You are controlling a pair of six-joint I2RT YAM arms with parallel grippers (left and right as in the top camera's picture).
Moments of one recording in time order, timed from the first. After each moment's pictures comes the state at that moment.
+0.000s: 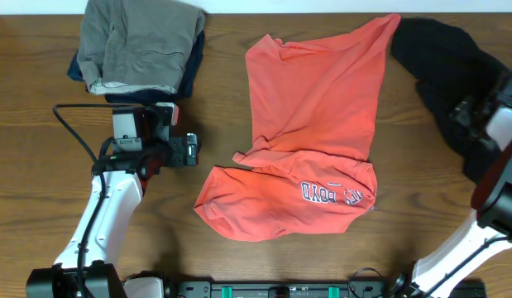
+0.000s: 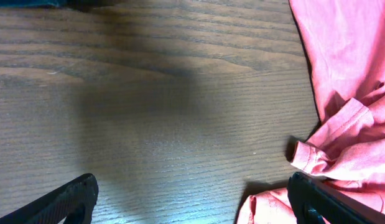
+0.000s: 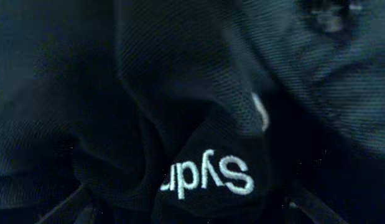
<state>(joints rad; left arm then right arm) 0.05 1.38 0.77 -0.39 0.31 0.03 -0.54 2.10 1.33 -0.33 0.13 0.32</state>
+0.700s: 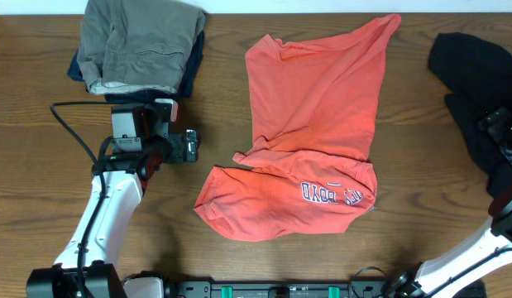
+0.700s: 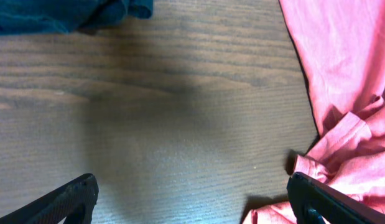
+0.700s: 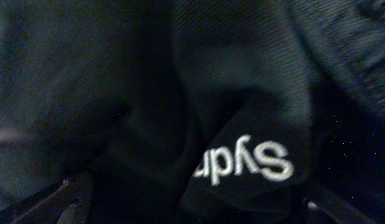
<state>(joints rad) 0.05 1.38 0.77 -0.33 0.31 0.03 -0.68 2.06 1.35 -0.41 -0.08 0.32</state>
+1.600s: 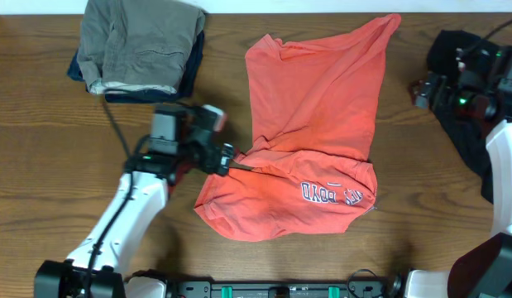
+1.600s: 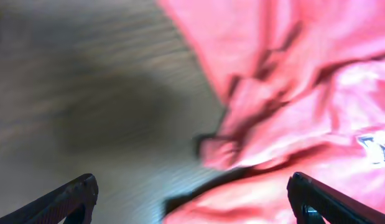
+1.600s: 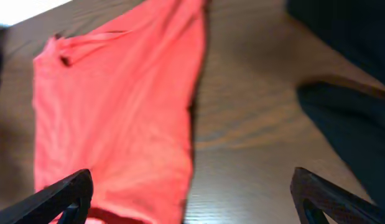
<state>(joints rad) -0.21 1.38 0.77 -0.33 0.36 0.14 -0.29 1.55 1.32 -0.71 -0.38 0.05</state>
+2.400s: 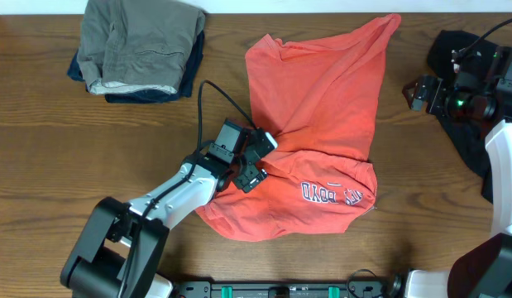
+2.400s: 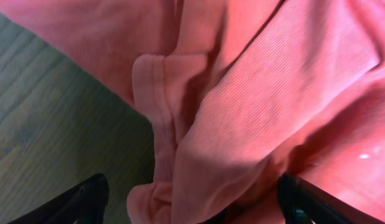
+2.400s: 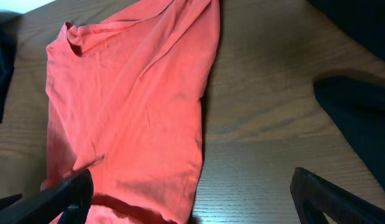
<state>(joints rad) -0.51 1.64 0.77 -0.18 0.09 0.42 -0.29 1.55 1.32 -0.75 -0.40 0.04</state>
